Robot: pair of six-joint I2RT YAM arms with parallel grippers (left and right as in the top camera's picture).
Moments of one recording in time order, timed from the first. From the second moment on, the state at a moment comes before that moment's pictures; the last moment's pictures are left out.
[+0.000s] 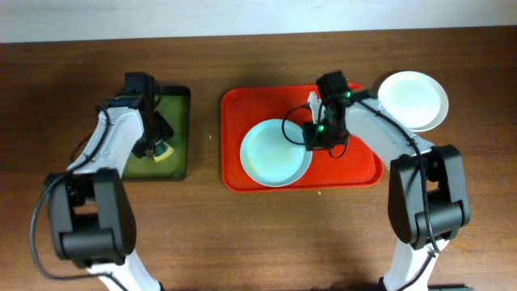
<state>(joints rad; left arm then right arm) 0.03 1.93 1.40 -0.82 -0.14 -0.61 0.24 2.00 1.46 -0.86 -0.25 0.10</state>
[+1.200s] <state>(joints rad) 0.03 1.75 1.44 -0.83 -0.12 -0.62 -0.24 2.00 1.89 -1.13 -0.16 0.05</state>
